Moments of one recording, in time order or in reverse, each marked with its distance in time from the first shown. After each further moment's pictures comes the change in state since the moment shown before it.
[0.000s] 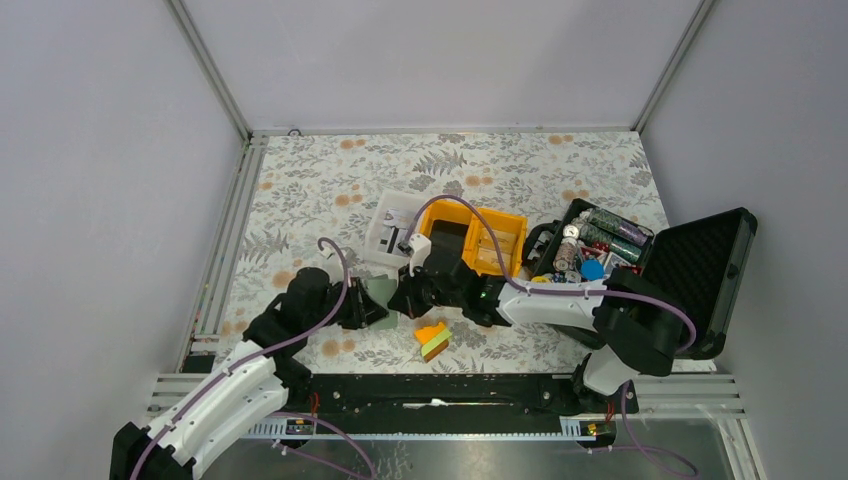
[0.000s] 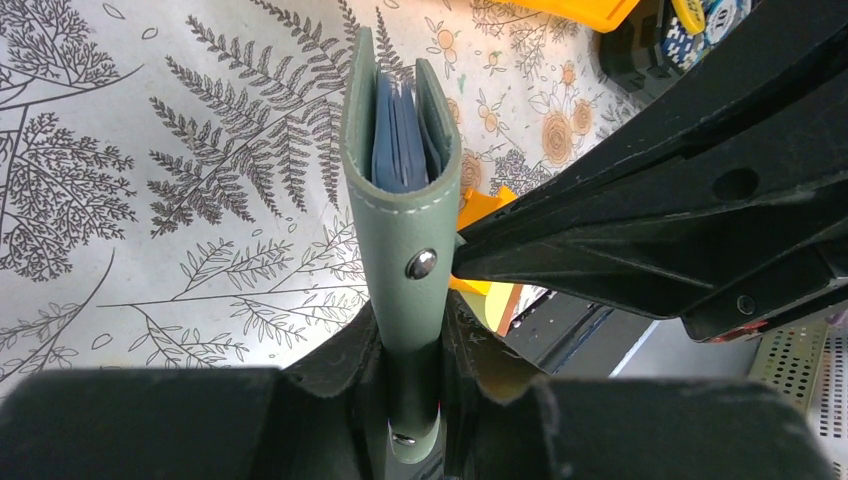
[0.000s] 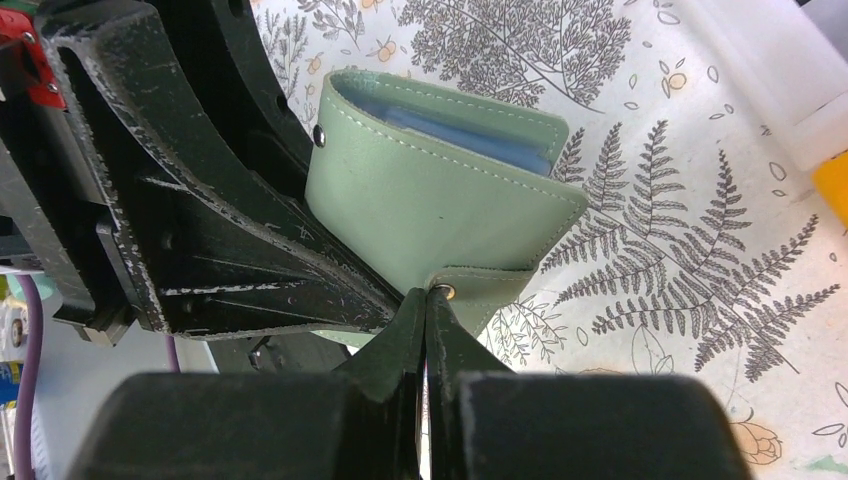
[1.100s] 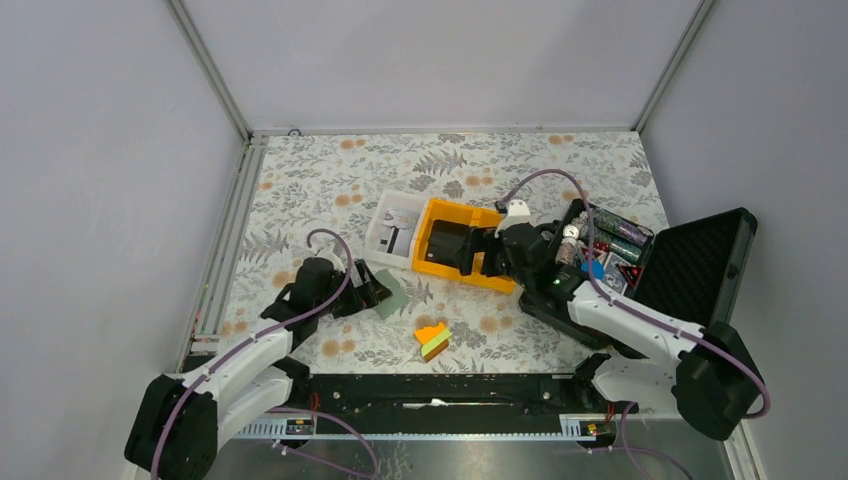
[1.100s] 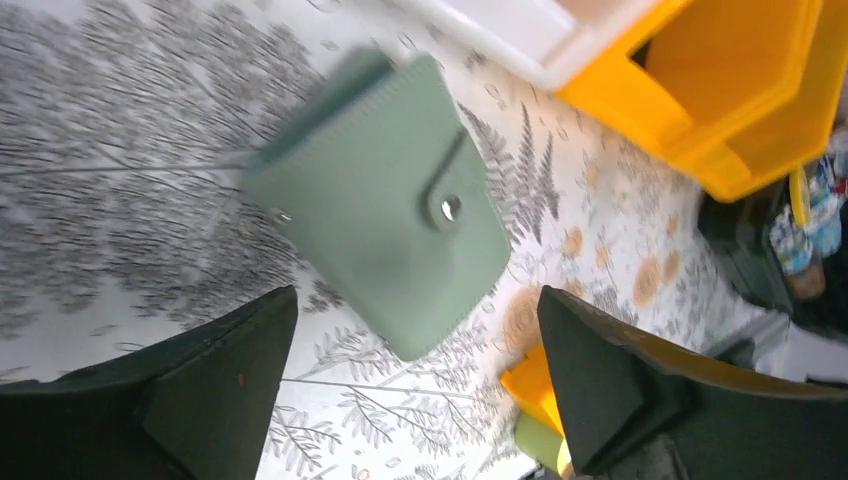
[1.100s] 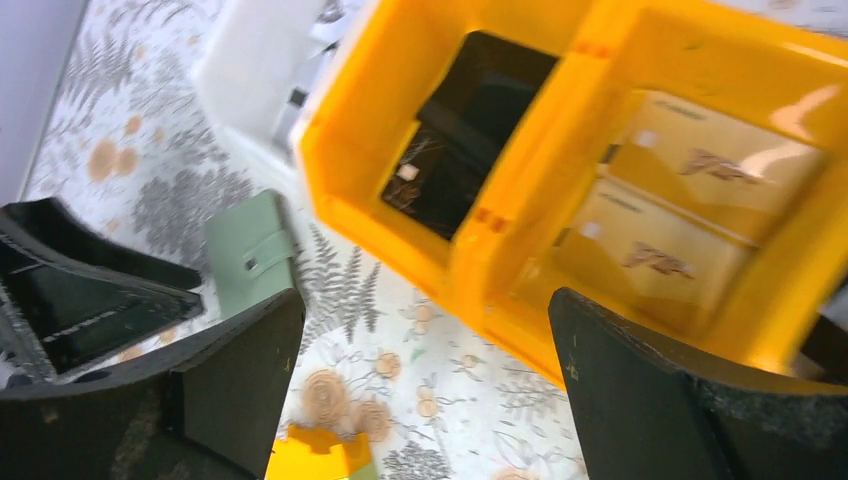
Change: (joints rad) left arm 0.138 0.305 -0.055 0.244 -0.113 -0.084; right arm -0.338 -0.399 -0.177 -0.230 0.252 -0.024
